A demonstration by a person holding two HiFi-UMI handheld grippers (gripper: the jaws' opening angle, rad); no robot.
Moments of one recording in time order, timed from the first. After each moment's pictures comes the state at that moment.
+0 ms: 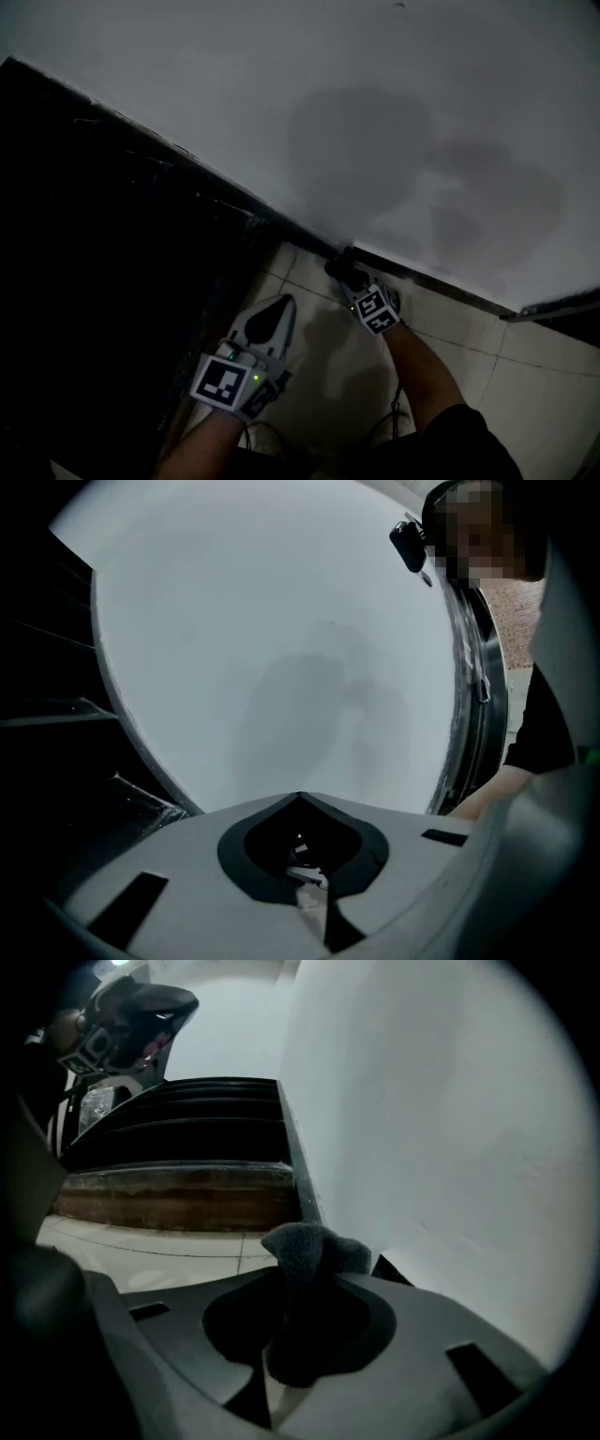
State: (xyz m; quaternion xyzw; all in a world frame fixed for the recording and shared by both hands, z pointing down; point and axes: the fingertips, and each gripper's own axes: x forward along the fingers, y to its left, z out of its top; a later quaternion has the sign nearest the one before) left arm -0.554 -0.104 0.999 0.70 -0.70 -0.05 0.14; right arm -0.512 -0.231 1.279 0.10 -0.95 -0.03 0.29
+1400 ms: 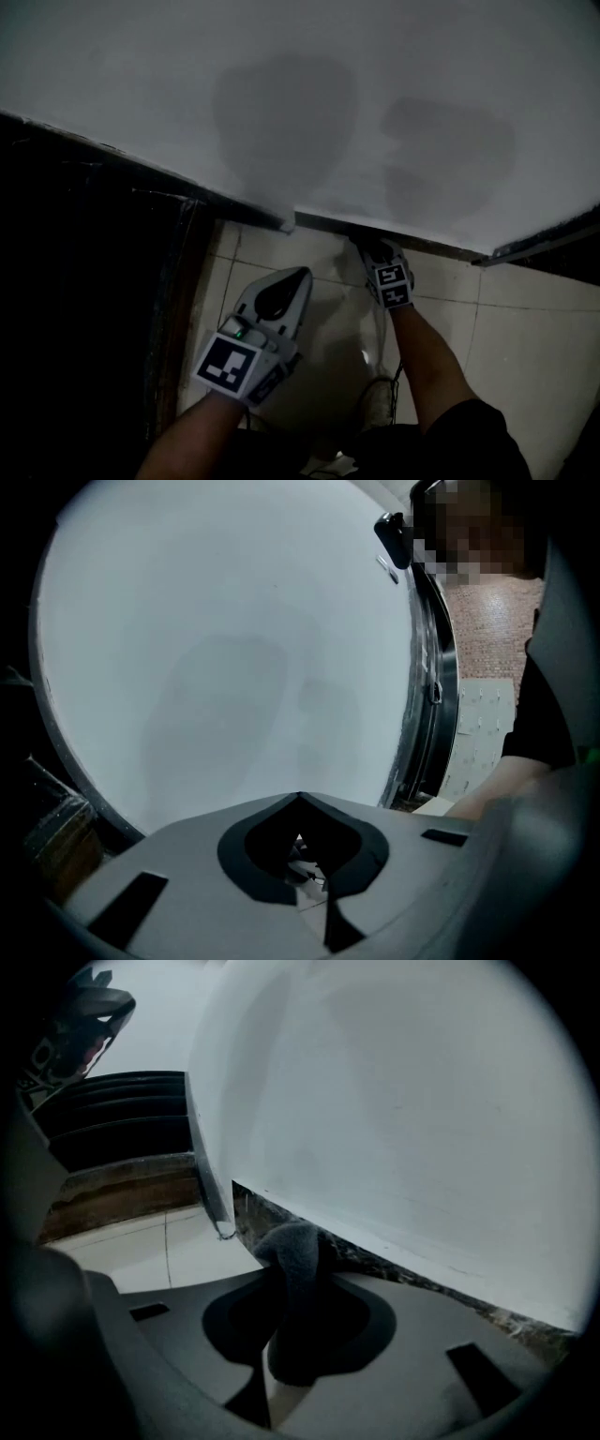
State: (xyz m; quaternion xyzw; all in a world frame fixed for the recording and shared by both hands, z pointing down) left arm -0.442 -0.155 1.003 0.79 -0.59 -0.06 0.14; right arm -0.324 -0.309 1.291 0.35 -0.89 0.06 0.30
